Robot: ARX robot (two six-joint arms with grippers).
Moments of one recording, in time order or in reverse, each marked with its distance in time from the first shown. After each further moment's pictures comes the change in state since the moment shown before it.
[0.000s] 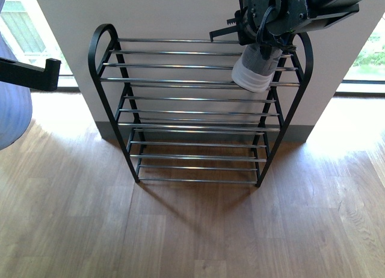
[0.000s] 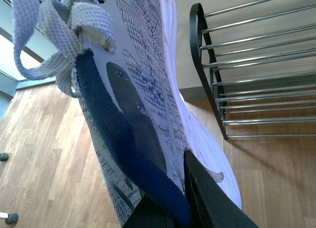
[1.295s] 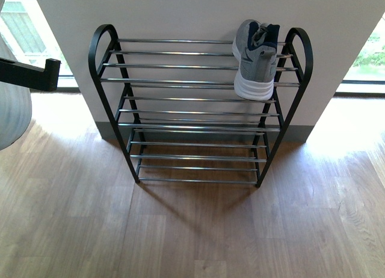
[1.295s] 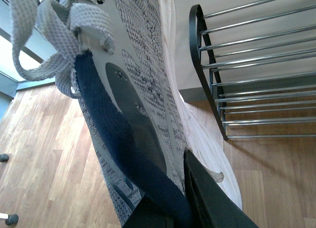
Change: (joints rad) left arm 0.000 0.000 0.000 0.000 0.000 0.000; right arm -0.189 -1.557 -1.346 0.116 -0.798 0.306
